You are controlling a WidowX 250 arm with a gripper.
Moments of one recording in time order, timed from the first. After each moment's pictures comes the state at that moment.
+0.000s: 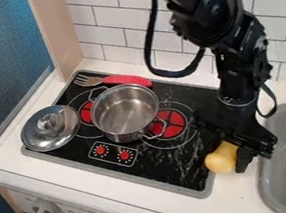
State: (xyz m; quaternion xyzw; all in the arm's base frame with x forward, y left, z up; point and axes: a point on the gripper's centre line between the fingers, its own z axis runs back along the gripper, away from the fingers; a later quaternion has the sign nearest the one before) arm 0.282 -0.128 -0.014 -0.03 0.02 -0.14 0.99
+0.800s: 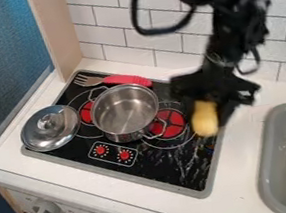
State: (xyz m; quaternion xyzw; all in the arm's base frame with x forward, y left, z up) arm 0.310 -0.075 0.046 0.09 -0.06 0.17 0.98
